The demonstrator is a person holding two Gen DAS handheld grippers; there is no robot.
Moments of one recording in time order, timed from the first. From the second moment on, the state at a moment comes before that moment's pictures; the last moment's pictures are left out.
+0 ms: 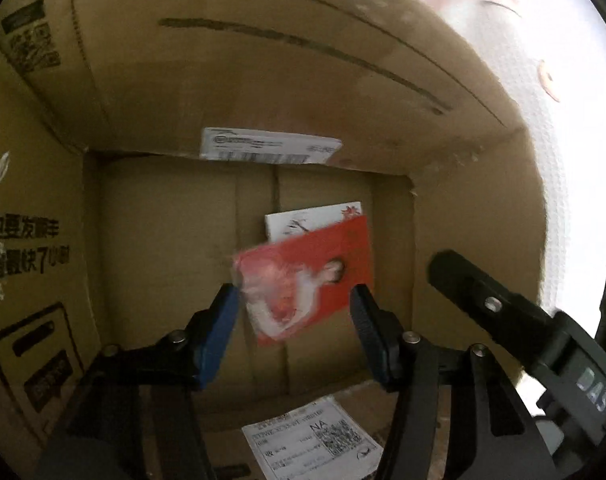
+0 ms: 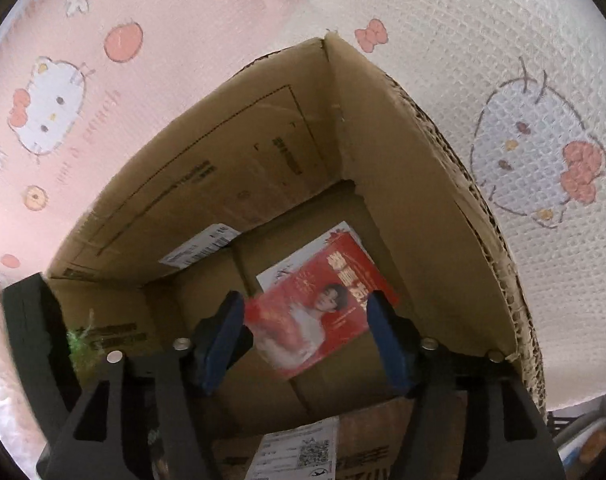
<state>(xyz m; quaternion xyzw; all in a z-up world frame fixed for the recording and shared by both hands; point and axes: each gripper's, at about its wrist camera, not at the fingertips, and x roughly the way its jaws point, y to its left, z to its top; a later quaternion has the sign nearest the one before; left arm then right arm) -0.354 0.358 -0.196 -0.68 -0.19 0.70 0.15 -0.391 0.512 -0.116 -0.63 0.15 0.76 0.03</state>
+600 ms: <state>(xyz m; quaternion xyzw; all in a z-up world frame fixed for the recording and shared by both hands) -0.325 0.306 -0.102 -0.60 -0.21 0.76 0.14 -0.349 0.479 -0.042 -0.59 0.14 0.80 0.03</state>
